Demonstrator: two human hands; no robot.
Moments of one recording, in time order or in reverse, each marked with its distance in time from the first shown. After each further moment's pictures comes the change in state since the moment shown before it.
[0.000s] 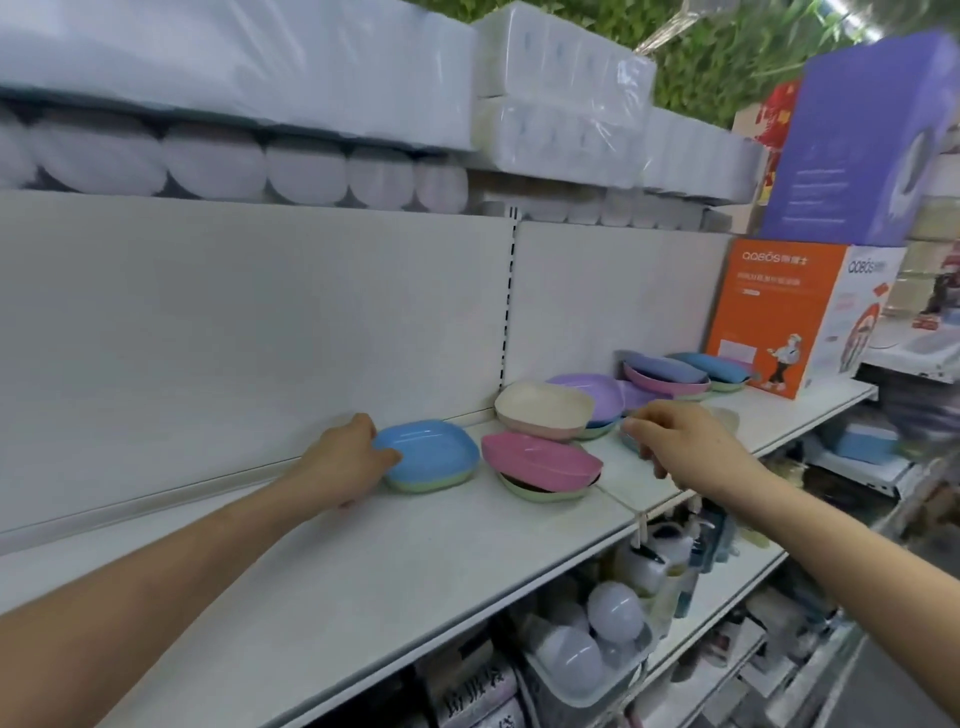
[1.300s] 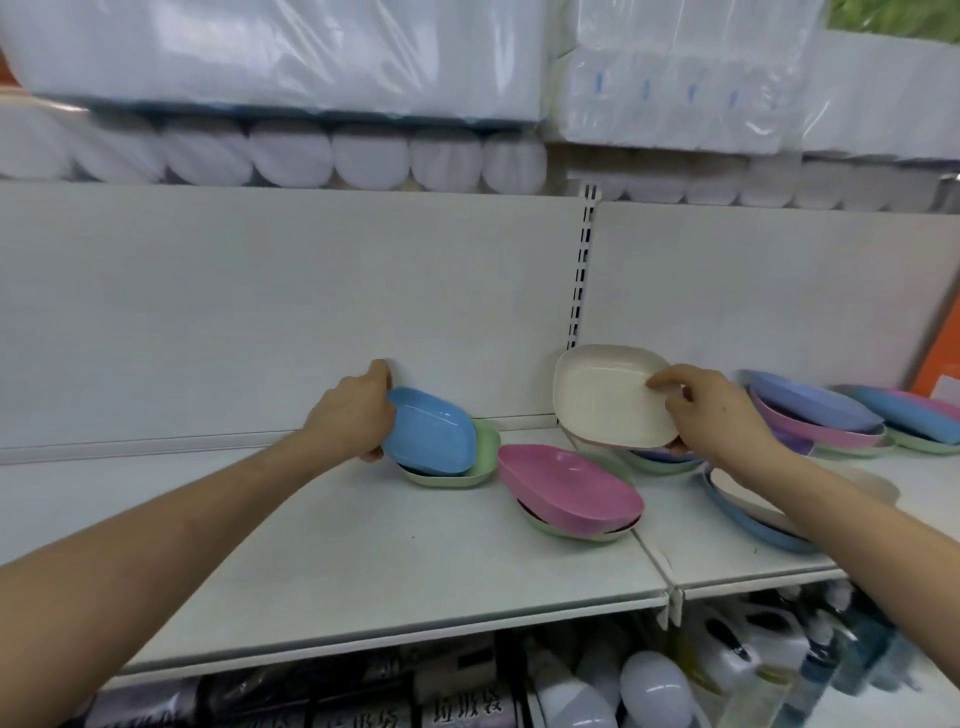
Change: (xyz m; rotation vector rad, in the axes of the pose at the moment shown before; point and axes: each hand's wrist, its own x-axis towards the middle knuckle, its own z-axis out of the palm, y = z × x) left_hand 0.008 0.033 -0.008 0.254 0.285 -0.228; right_hand 0.153 0.032 0.029 0.064 -0.115 -0.239
